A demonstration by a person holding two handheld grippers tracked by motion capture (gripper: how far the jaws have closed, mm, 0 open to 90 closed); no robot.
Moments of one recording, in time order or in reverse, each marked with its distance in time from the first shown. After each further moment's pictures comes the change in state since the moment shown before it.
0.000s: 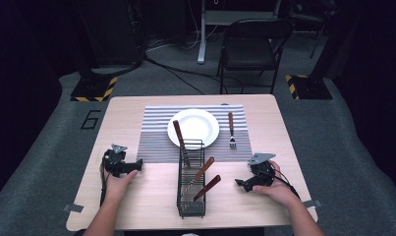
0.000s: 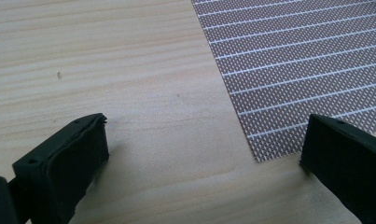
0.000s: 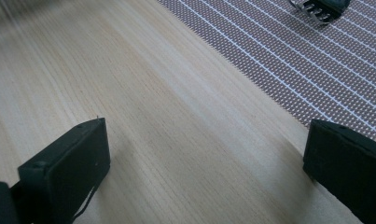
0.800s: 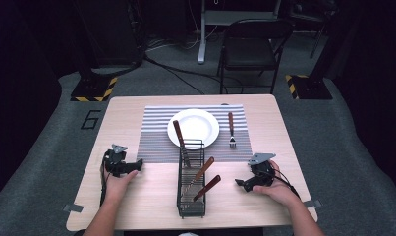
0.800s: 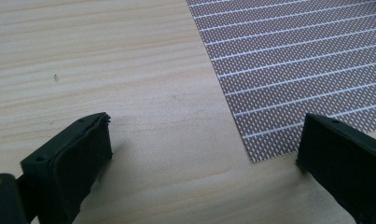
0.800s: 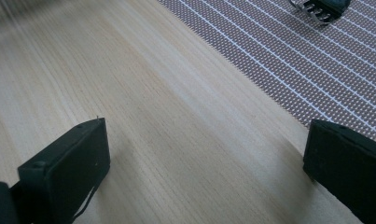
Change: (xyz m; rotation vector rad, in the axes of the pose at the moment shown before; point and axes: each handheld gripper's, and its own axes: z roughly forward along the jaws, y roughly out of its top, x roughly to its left) left arm -0.001 0.000 0.000 -0.019 -0.004 0.008; right arm 0.000 0.000 0.000 0.000 0.001 0.000
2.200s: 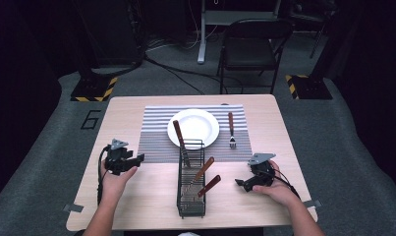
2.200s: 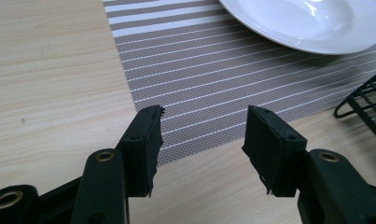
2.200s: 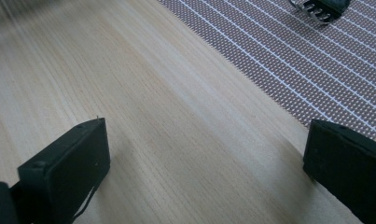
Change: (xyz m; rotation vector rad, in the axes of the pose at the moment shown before) left arm -0.033 0.036 -0.061 -0.034 -0.164 0.008; right arm 0.000 0.000 0.000 0.000 0.000 -0.002
